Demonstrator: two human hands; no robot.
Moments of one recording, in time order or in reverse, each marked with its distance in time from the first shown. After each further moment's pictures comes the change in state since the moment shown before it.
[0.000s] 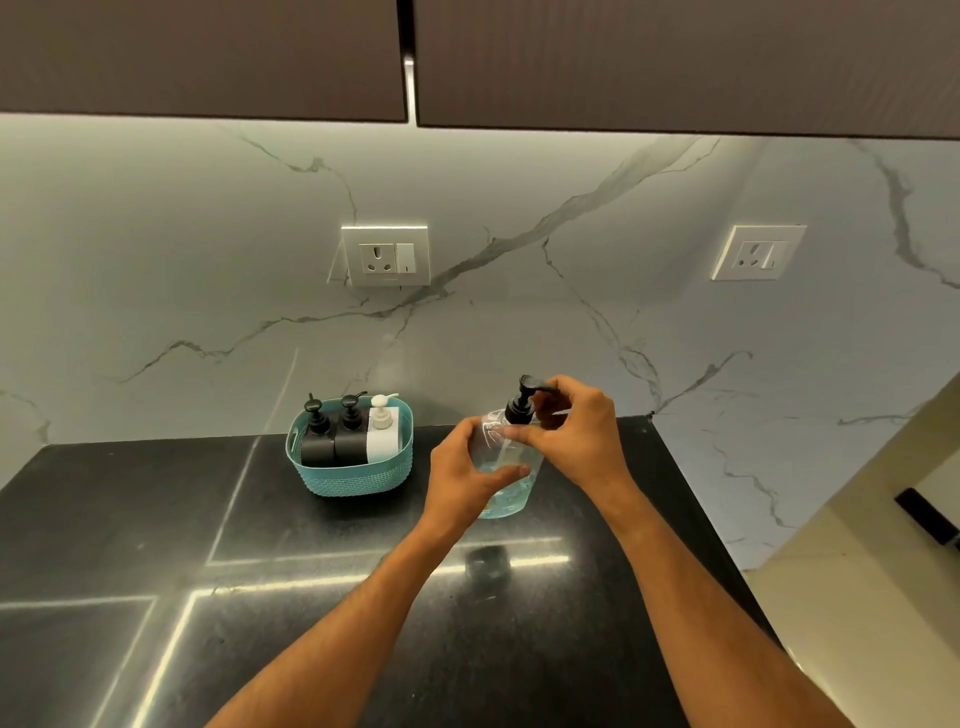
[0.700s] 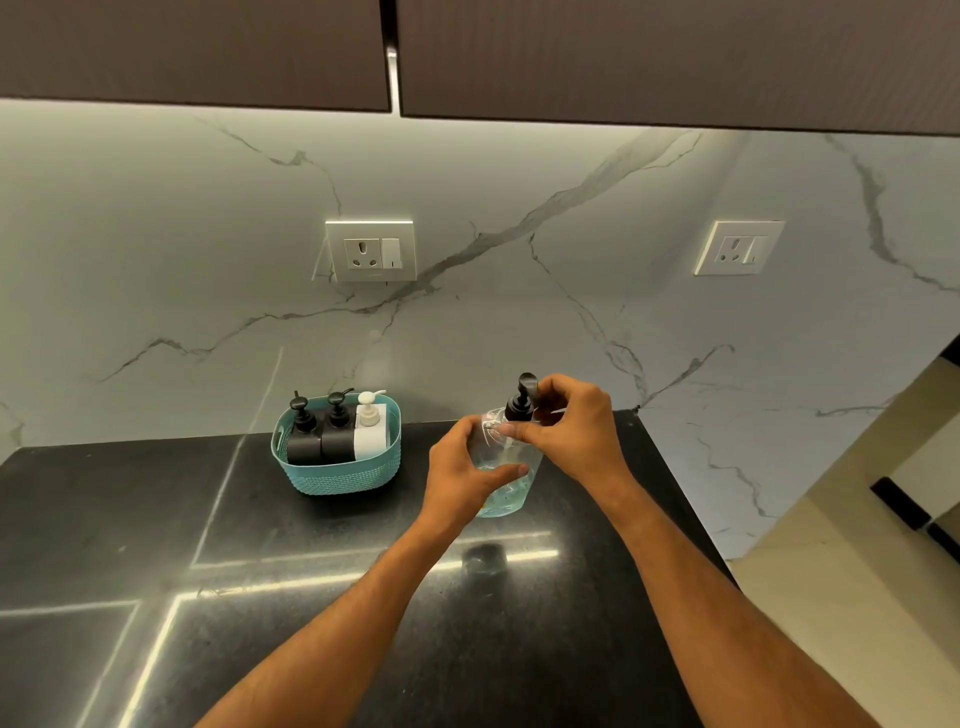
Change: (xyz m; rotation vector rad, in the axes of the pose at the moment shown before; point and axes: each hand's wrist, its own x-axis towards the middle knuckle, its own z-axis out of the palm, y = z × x) left_hand -0.004 0.005 0.009 0.017 -0.025 -0.003; right_hand -0.004 0.004 -0.009 -0.036 -0.010 0.013
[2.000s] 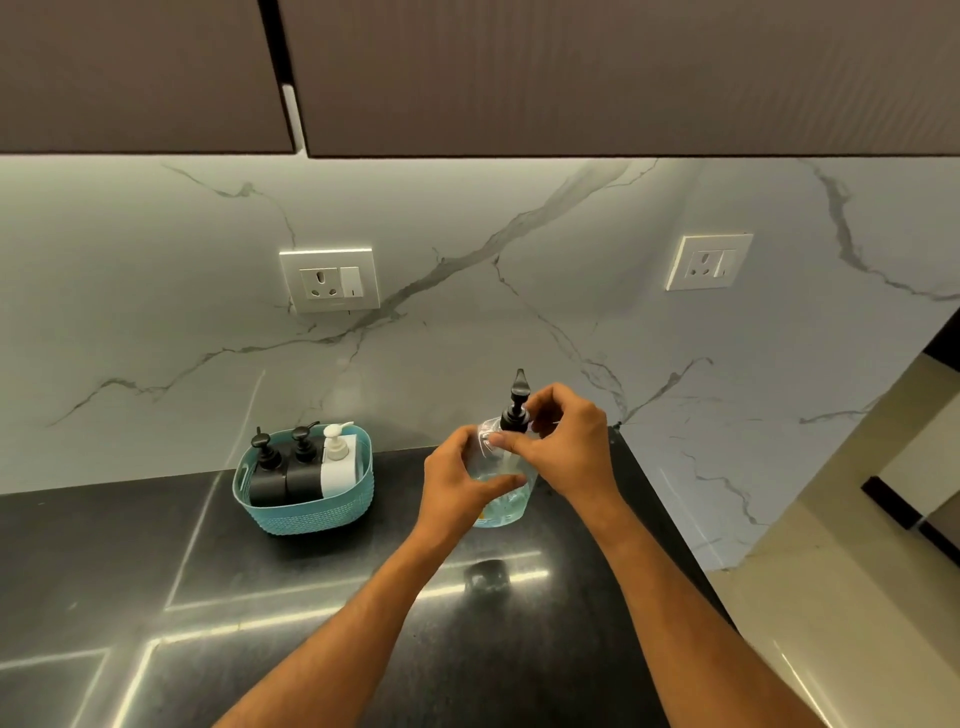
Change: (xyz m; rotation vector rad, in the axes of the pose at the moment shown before) left_hand 0.032 0.008 0.034 -0.018 -0.020 0.057; right_hand 0.018 0.021 -0.019 0.048 0.129 0.059
